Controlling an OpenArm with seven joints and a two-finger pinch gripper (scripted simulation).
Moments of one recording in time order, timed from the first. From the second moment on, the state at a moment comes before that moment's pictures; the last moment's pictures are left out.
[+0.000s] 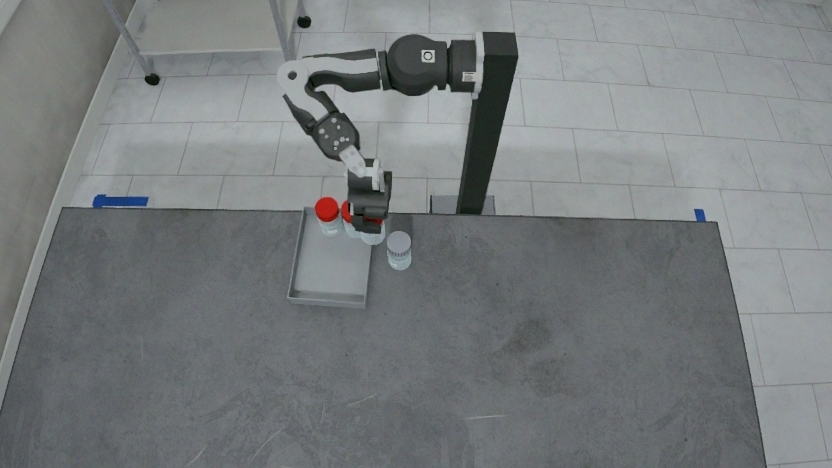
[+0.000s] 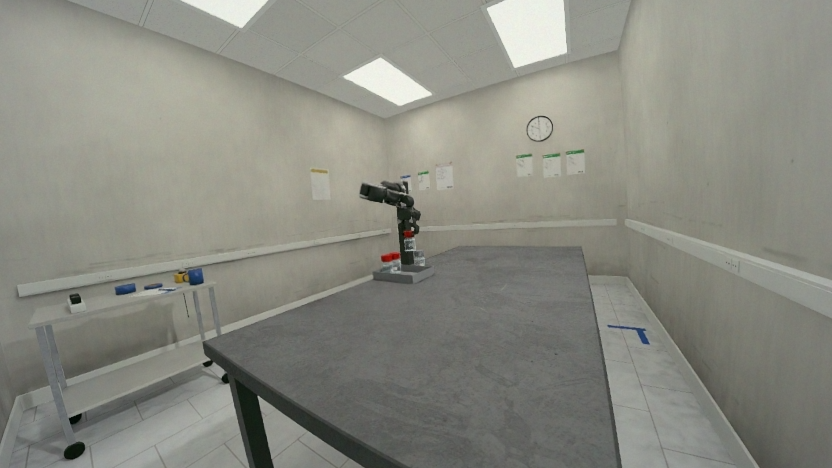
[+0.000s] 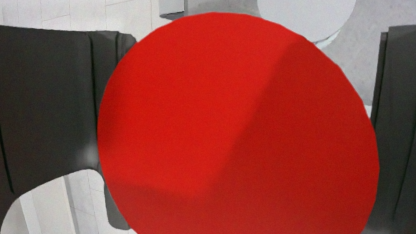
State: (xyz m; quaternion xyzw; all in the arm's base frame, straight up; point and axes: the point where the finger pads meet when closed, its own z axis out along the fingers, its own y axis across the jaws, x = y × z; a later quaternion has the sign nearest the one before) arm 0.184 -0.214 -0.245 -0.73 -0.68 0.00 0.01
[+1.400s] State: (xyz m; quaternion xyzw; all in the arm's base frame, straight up) arm 0.218 -0.271 -0.283 -0.73 -0.68 0.00 0.00
